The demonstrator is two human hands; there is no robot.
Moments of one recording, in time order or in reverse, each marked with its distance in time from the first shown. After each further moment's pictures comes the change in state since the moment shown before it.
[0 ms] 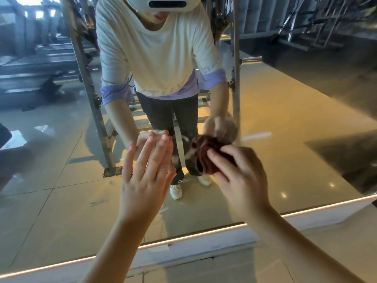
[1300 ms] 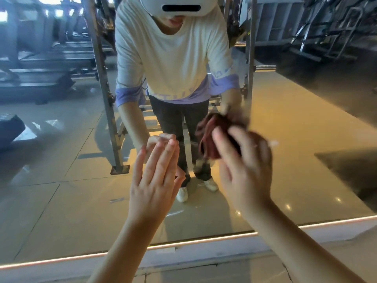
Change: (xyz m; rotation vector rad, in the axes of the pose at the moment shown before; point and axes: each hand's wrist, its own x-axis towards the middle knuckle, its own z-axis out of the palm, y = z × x) left_hand -0.012 -0.021 -0.005 0.019 0.027 -0.056; right_hand 0.042 -0.041 0.014 -0.093 0.119 -0.068
